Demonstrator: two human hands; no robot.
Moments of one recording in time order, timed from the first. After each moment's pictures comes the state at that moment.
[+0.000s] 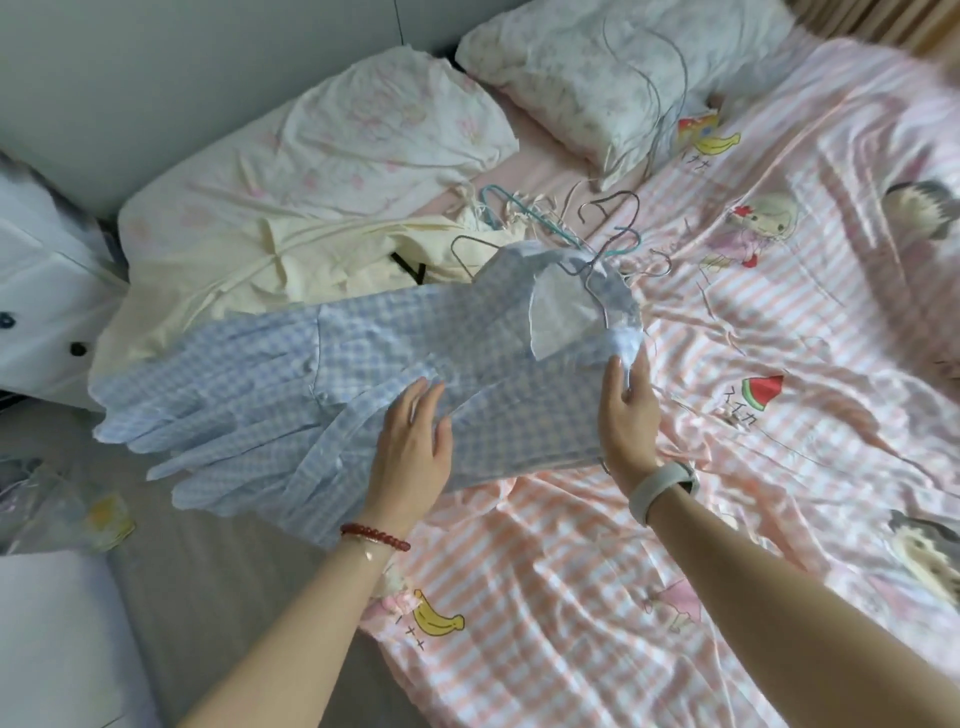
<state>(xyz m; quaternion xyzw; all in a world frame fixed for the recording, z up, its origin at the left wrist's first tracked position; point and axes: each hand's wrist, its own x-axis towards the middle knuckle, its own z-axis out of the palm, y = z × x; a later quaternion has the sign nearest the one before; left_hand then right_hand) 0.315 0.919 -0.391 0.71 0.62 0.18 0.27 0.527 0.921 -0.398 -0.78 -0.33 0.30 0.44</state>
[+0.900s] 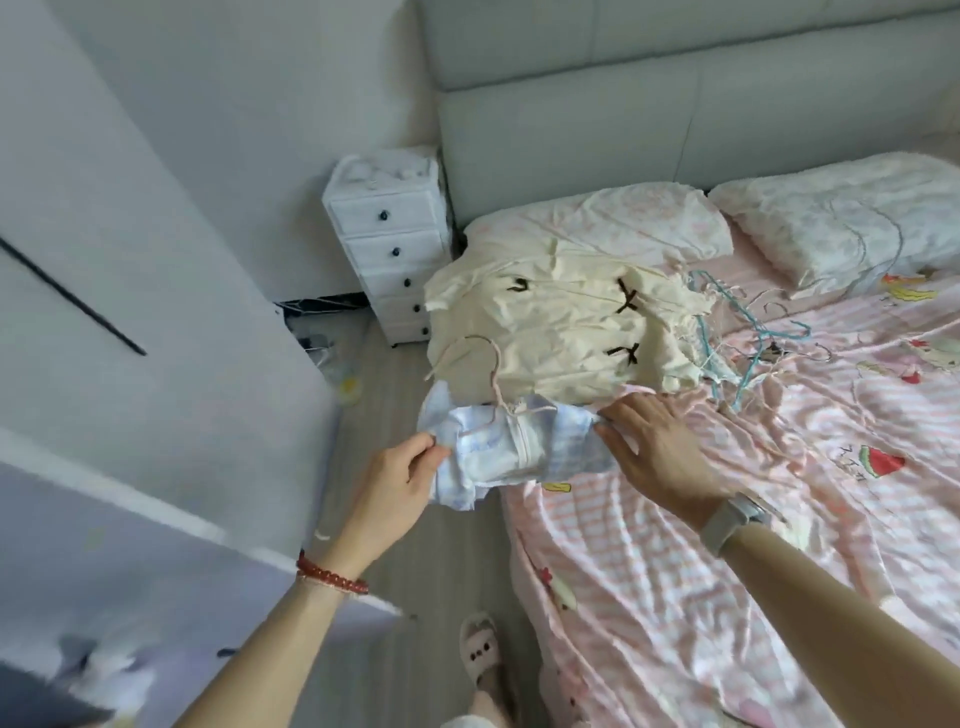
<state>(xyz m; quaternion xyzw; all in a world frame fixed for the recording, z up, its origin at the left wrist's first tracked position) 0.236 0.536 -0.196 0.55 0.73 0.35 0.19 0.476 0.671 -0.227 -0.39 -0.88 0.10 0.27</state>
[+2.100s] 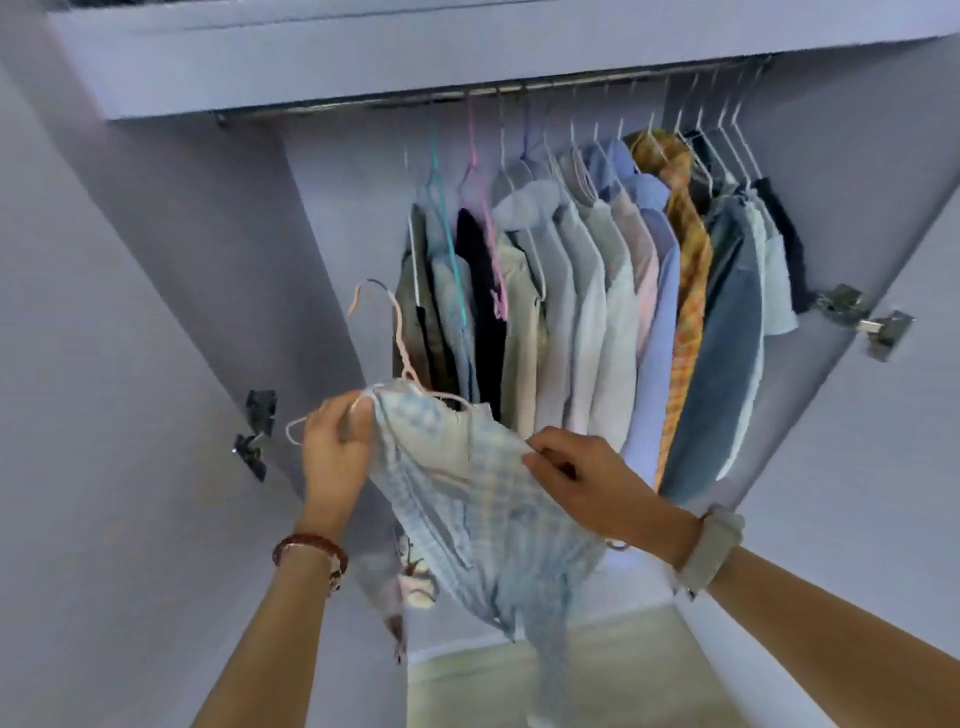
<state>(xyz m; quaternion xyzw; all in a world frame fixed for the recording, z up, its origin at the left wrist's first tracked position) 0.141 -0.236 -0.130 -0.15 0.81 0.46 -0.33 0.104 0.011 -0.108 0.36 -0.83 0.43 -0.01</state>
